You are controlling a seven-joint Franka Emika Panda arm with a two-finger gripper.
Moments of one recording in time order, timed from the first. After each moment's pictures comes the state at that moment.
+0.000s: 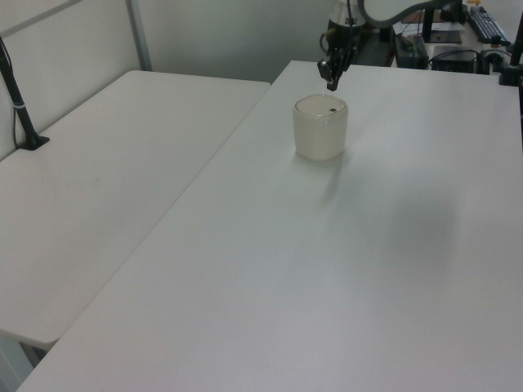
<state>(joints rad) -0.12 0.33 0.05 -1.51 -0.13 2.06 0.29</state>
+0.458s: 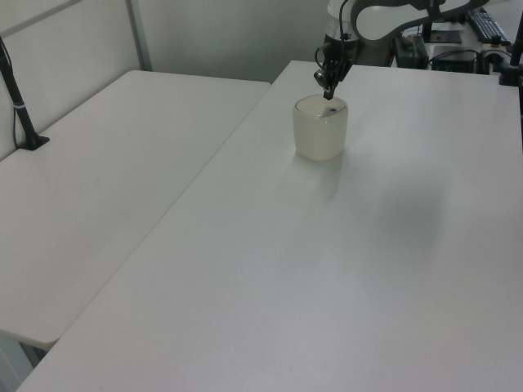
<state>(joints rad) -0.12 0.40 0.02 -1.51 -0.14 2.13 0.30</state>
